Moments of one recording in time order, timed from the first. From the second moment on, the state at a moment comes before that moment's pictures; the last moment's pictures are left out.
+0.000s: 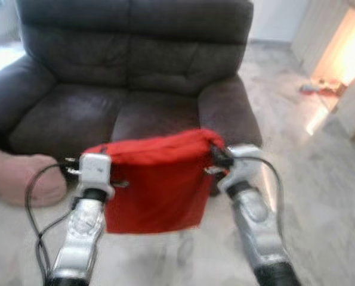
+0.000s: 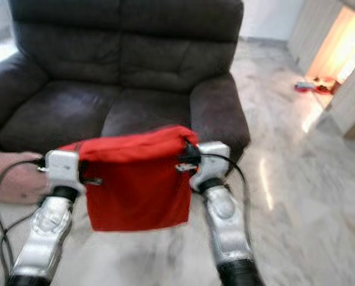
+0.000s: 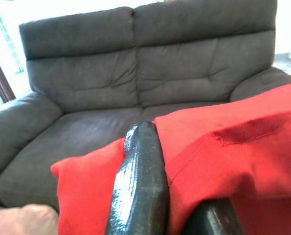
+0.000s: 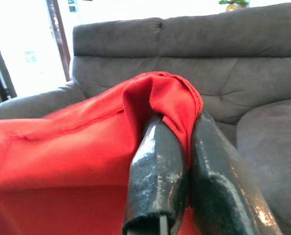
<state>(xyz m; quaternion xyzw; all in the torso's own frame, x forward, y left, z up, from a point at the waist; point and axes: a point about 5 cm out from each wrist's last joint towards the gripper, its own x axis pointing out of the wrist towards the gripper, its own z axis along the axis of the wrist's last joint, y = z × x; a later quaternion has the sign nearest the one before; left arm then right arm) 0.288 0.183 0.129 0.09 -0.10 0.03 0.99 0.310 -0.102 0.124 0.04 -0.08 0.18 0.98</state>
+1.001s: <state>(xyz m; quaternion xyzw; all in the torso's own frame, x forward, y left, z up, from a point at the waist) 0.285 0.182 0.130 0.09 -0.10 0.02 0.99 0.309 -0.103 0.124 0.04 -0.08 0.17 0.98</state>
